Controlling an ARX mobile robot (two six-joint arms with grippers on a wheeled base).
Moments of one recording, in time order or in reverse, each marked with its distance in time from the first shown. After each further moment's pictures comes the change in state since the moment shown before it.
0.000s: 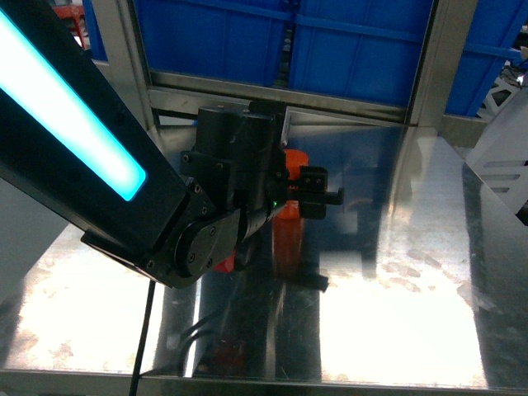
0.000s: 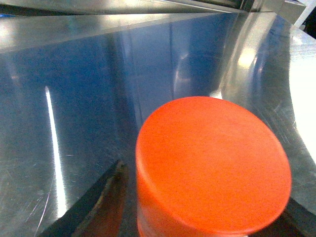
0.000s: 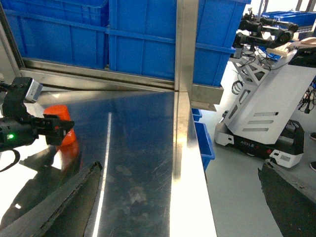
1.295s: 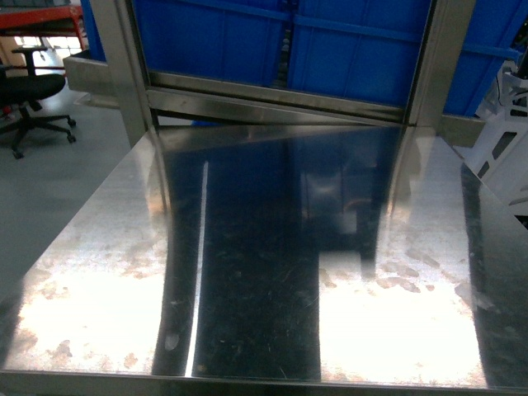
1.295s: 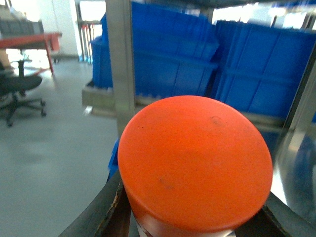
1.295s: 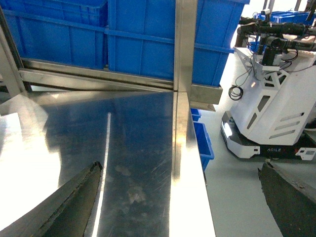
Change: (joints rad) left arm 0.264 -1.628 -0.923 -0.357 -0.069 0.117; right arm 0.000 0.000 0.000 0.000 0.000 0.000
